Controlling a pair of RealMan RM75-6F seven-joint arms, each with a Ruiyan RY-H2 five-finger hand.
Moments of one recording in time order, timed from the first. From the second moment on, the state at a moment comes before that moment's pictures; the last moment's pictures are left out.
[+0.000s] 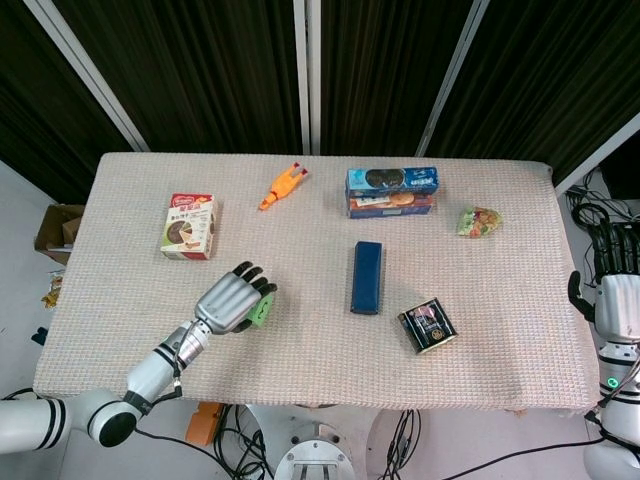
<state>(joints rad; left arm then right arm) -0.72 -1.36 -0.05 -1.79 1.25 0.97 0.56 0.20 -1.39 0.21 -1.09 -1.46 1.59 0.23</state>
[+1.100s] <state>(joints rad) -0.54 -1.58 0.00 -1.30 1.57 1.19 -0.61 0.20 -1.39 0.21 -1.12 -1.46 1.60 0.21</state>
